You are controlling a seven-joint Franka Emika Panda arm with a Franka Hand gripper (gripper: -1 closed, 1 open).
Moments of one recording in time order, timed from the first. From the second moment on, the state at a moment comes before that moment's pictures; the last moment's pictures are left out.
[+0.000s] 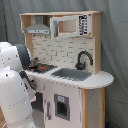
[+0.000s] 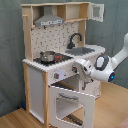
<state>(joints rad) -0.52 -0.21 1.34 -2.44 -2.11 2.28 1.42</state>
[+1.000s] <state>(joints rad) -0.51 -0.21 1.41 -2.43 -2.12 2.21 1.45</state>
